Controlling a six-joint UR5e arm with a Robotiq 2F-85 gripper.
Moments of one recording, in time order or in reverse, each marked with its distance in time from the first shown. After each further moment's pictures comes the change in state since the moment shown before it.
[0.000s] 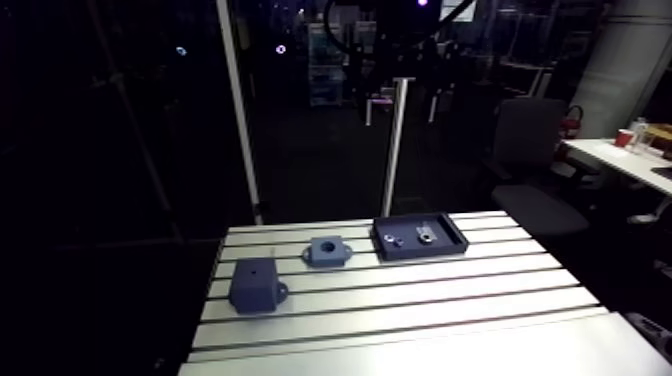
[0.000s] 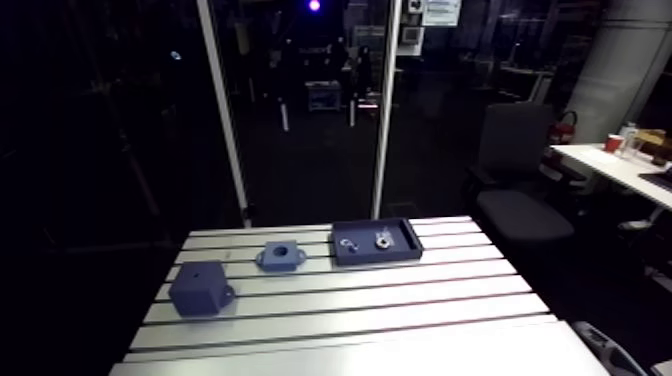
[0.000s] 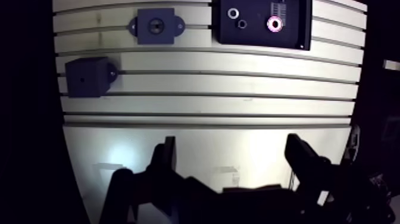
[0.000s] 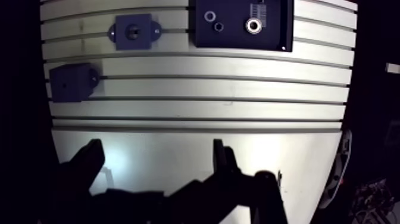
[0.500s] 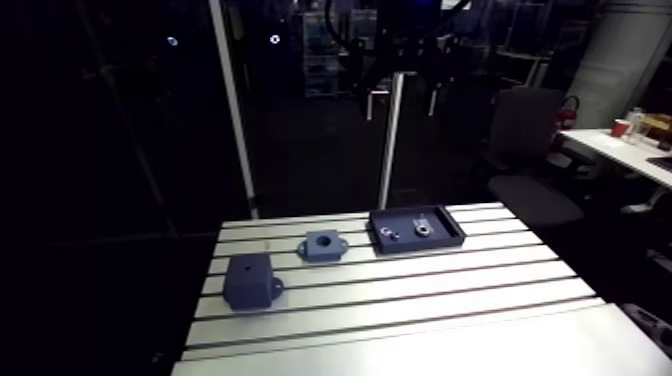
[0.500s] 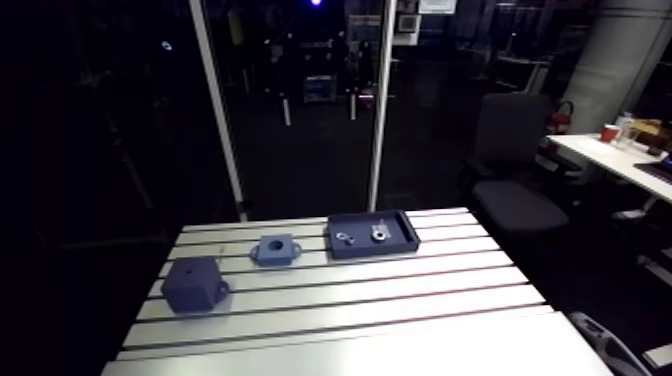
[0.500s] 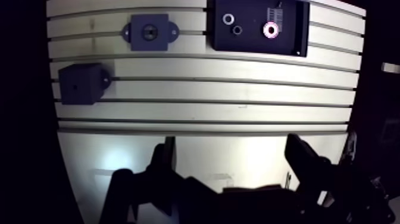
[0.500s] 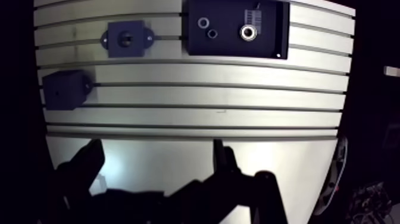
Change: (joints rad) arm -0.020 0.031 -0.005 -0.032 -0.005 -0.027
